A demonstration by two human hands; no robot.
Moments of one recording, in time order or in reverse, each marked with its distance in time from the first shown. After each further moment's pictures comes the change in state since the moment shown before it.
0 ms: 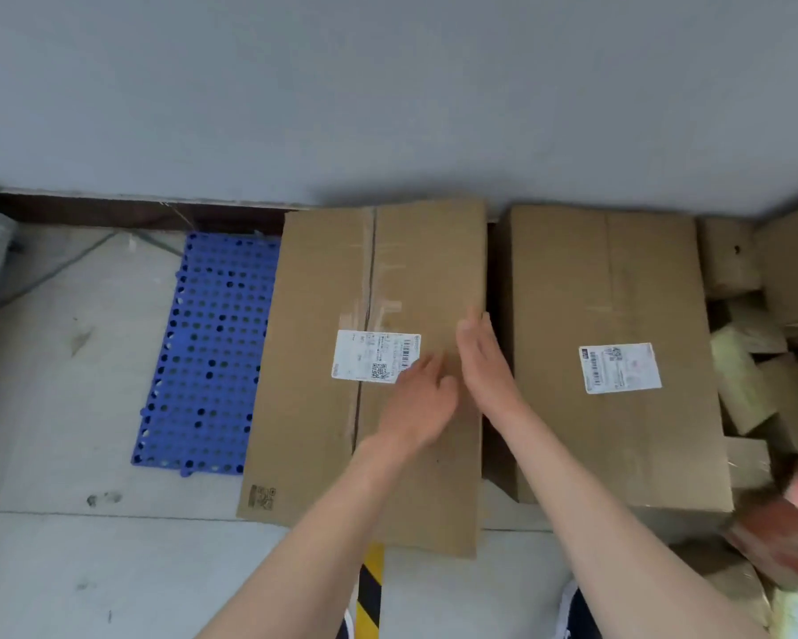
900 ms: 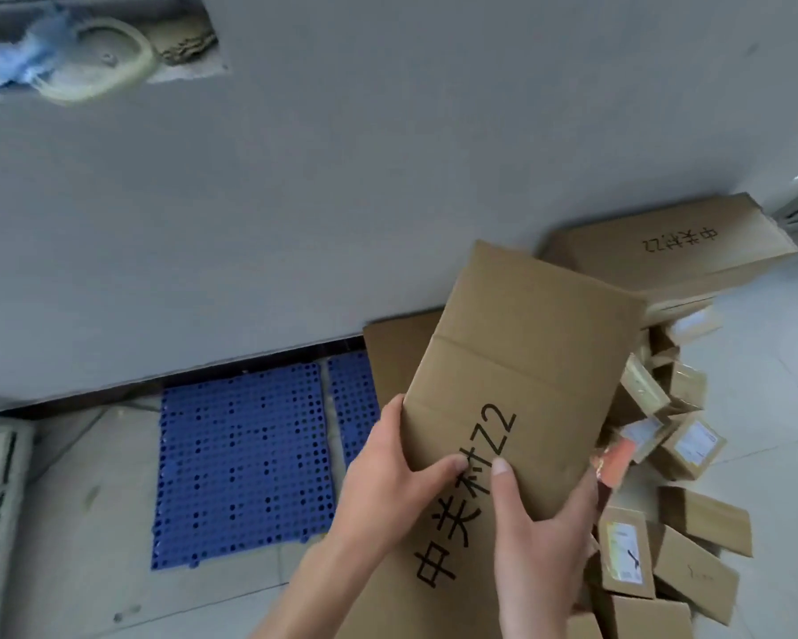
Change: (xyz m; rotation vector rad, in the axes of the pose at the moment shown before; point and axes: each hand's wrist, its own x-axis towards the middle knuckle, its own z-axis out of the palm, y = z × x) left_hand -0.301 0.347 -0.061 -0.146 0.067 0.241; right_hand -0.384 -0.186 -0.268 0.296 0.958 0.253
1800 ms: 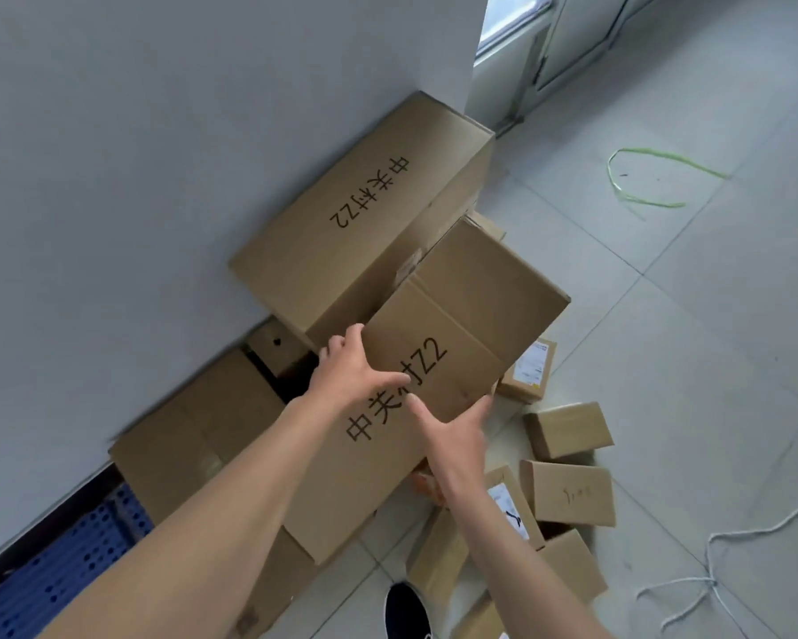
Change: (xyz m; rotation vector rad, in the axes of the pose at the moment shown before) left_hand 0.303 0.137 0.429 0.735 -0.401 0.131; right_hand 0.427 0.159 -0.098 0.171 -0.099 0.385
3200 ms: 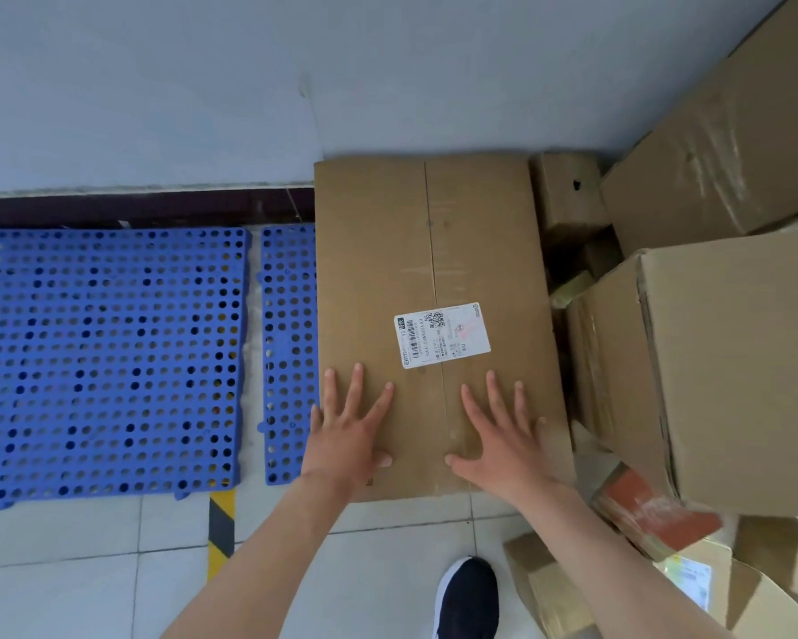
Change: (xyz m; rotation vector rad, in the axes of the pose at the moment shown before) left_hand -0.103 -0.489 0.267 0.086 -0.002 -0.339; right_hand 0.036 0.300 0.293 -1.677 -0.714 -0.714
